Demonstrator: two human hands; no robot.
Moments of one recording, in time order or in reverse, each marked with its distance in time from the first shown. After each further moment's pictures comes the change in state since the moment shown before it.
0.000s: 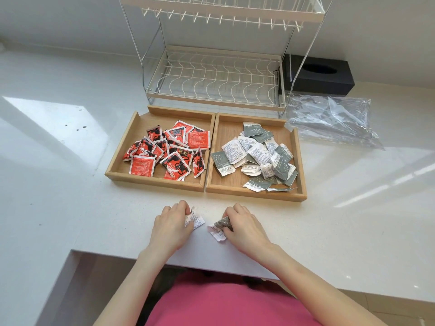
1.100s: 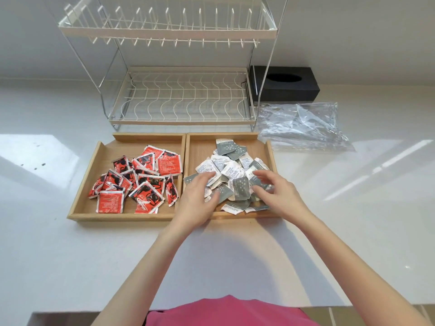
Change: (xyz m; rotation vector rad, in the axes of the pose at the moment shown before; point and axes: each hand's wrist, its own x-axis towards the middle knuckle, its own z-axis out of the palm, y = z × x) left_hand 0.068 0.111 -0.027 -0.323 0.056 0.365; right_hand 0.024 0.083 -0.109 0.511 0.382 0.162
